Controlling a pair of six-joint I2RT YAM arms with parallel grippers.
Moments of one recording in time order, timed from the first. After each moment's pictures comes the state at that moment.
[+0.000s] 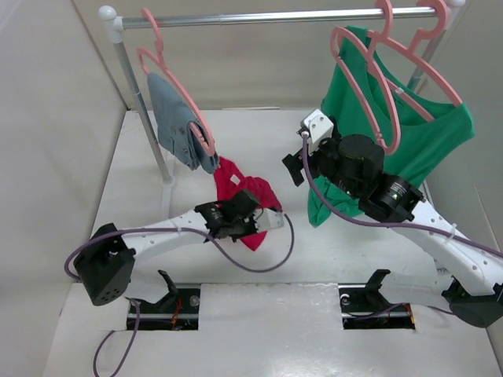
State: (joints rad) left arm -0.86 1.37 0.78 -0.43 -0.05 0.48; right arm 0.84 1.13 1.36 -0.40 0.24 -0.26
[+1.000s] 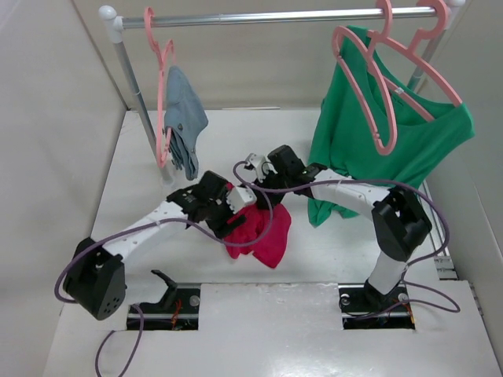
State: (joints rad) left arm -0.58 1.22 0.81 -0.61 0.19 0.41; right arm 0.72 1.74 1.25 -0.37 -0.33 -0.17
